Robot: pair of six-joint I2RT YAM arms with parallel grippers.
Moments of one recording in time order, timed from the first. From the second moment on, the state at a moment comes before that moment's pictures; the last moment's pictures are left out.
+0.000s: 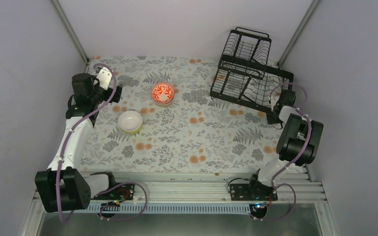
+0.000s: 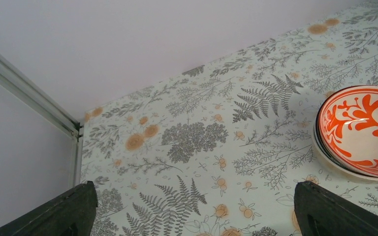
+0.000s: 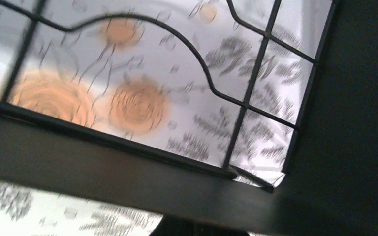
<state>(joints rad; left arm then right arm) 0.10 1.16 0.94 -0.22 0.22 0.36 -0.36 1.69 0.94 -0.32 0.14 -0.46</state>
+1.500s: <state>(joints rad) 0.10 1.16 0.97 -0.27 0.32 0.35 -0.36 1.05 1.19 -0.68 -0.35 -0.47</state>
